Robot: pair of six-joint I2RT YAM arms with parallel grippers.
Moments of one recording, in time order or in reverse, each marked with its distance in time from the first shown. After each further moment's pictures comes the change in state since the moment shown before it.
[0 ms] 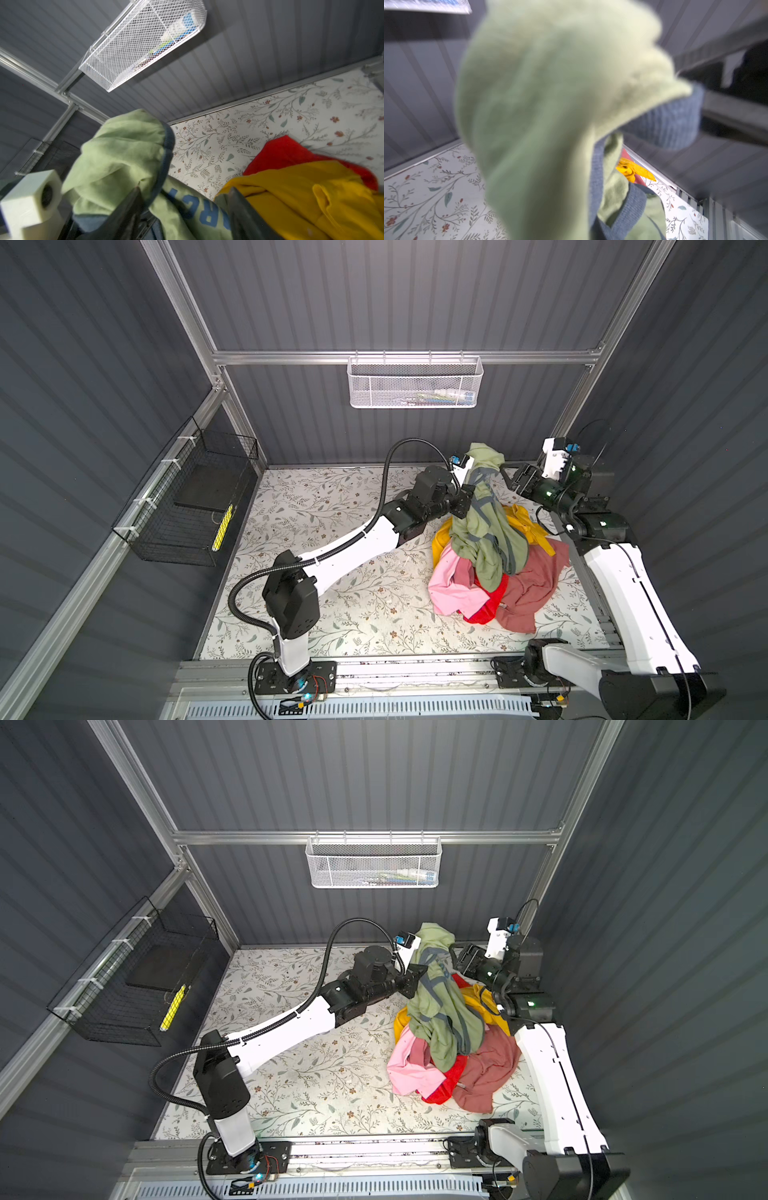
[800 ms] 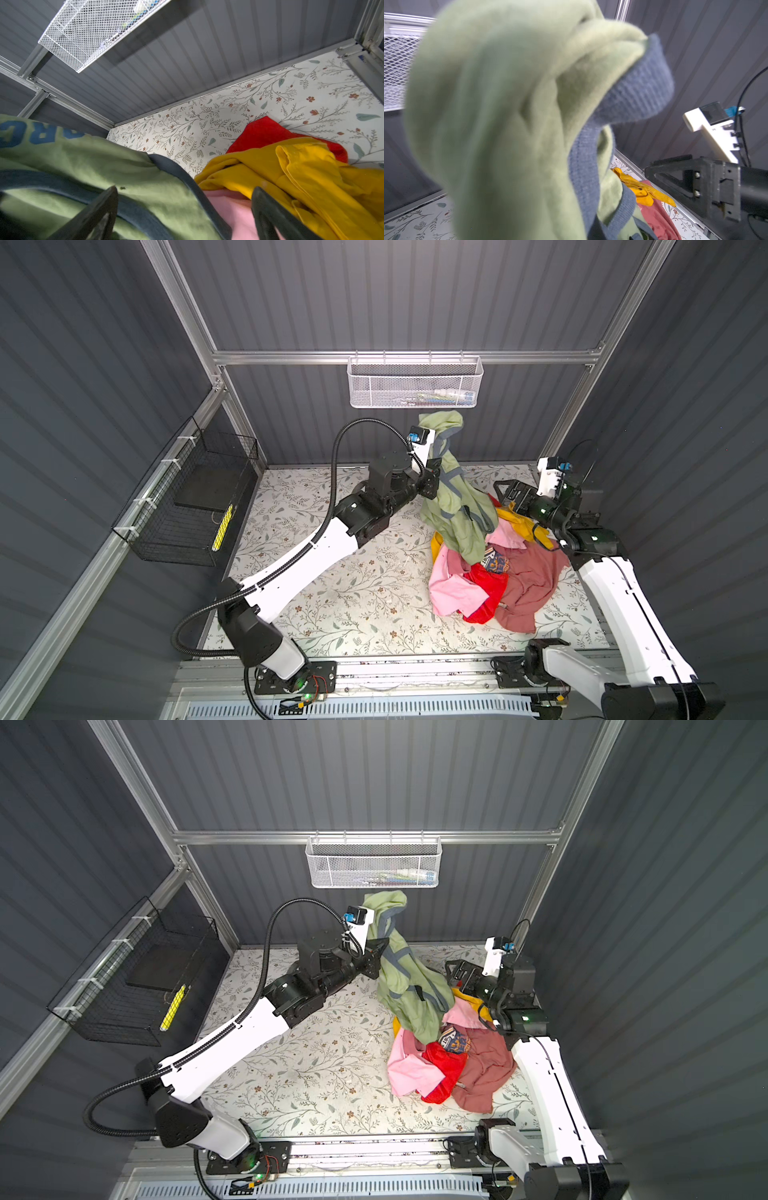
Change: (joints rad) left arm 0.071 -0.270 -0.074 -0.067 -0.132 0.041; right arm -0.003 -0.059 -0.182 0.043 0.025 -0.023
